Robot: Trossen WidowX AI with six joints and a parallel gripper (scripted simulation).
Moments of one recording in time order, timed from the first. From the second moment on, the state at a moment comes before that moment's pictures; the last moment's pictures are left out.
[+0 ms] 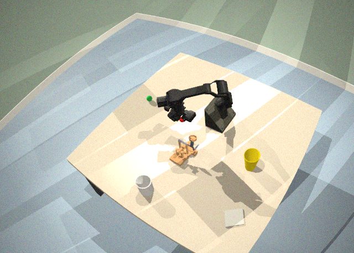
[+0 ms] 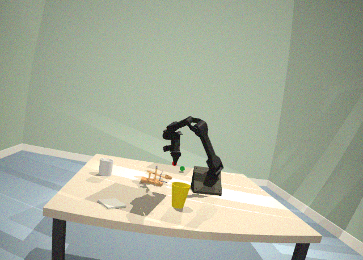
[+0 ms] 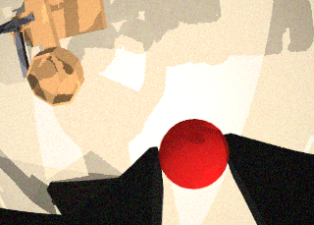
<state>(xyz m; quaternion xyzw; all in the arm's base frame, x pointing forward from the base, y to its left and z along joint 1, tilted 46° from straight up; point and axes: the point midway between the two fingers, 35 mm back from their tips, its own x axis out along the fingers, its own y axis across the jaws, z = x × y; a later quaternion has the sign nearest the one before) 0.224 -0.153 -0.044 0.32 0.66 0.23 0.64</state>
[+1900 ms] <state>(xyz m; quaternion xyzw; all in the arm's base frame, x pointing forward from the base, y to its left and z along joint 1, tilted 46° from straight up) 0.279 -0.061 -0.011 0.30 0.73 0.26 0.55</state>
